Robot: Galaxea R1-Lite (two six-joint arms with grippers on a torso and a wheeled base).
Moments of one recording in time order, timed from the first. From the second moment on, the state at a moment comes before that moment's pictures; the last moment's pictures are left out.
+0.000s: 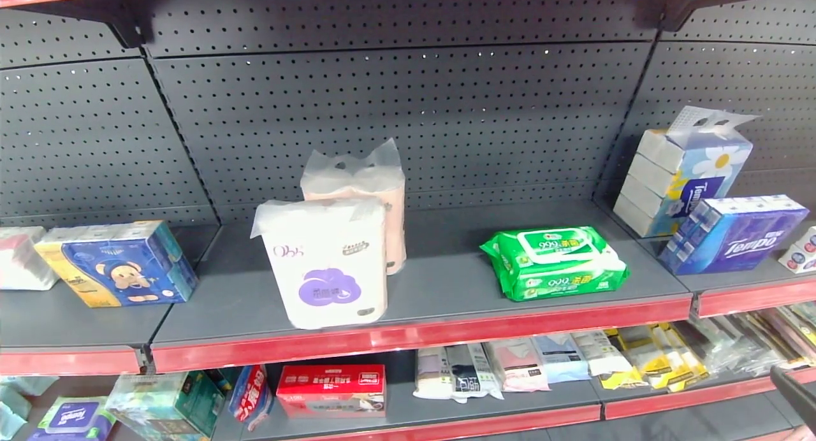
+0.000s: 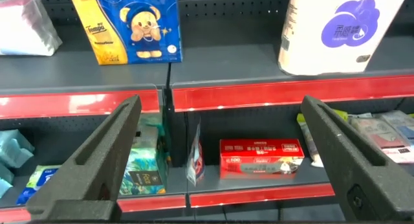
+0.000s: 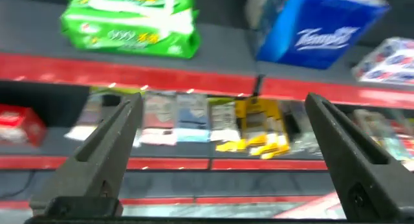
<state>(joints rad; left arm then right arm) 0.01 0.00 0.00 0.00 0.01 0.01 -0.14 0.60 -0.15 -0.27 0.11 -0.24</state>
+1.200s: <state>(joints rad) 0.00 0.00 0.00 0.00 -0.01 -0.01 -0.16 0.09 -0.02 -0.02 0.08 -0.10</state>
